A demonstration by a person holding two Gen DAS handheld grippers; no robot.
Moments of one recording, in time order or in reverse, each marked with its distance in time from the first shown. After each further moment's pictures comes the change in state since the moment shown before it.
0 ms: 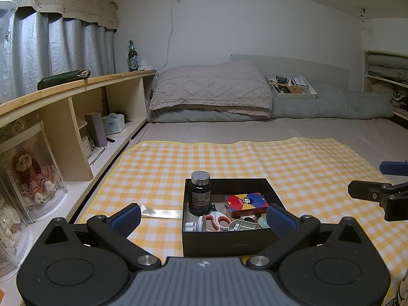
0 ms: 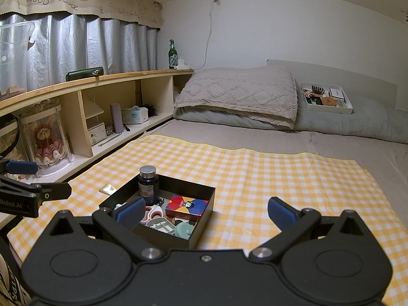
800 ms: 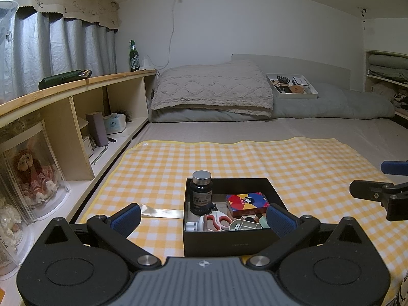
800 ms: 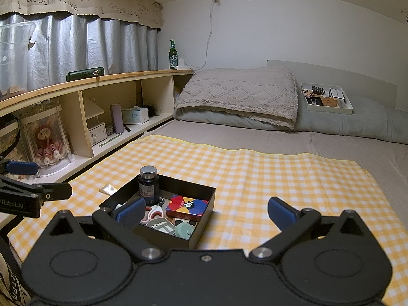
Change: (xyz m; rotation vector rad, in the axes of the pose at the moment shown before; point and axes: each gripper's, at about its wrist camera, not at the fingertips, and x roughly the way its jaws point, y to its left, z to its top) left arm 0.000 0.001 -0.001 -0.002 0.001 0.003; right arm -0.001 0.000 -0.001 0.000 -0.001 -0.001
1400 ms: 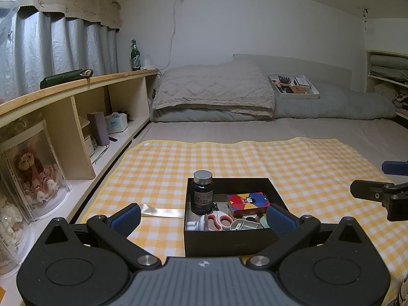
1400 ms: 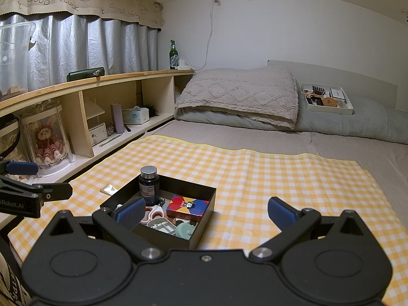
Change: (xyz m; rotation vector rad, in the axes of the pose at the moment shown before) left arm -0.002 0.002 0.001 -0.003 0.003 0.006; right arm 0.000 0.001 0.000 0.000 -0.001 0.000
